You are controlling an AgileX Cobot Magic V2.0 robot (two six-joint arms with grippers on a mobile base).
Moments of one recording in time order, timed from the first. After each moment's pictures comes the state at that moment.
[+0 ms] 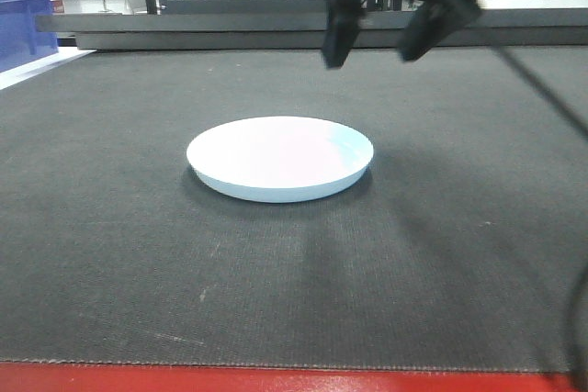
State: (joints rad) left arm -0.03 -0.02 0.03 -0.19 0.18 0.25; right arm 0.52 1.70 -1.34 -0.09 0.55 0.26
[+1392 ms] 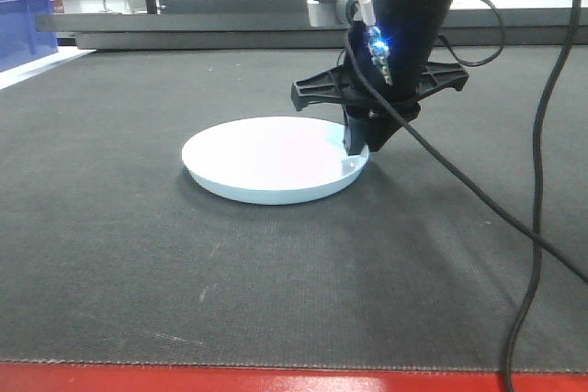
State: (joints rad) left arm -0.03 -0.02 0.03 -0.19 0.18 0.25; right arm 0.50 1.97 -1.45 -0.16 0.57 0.36
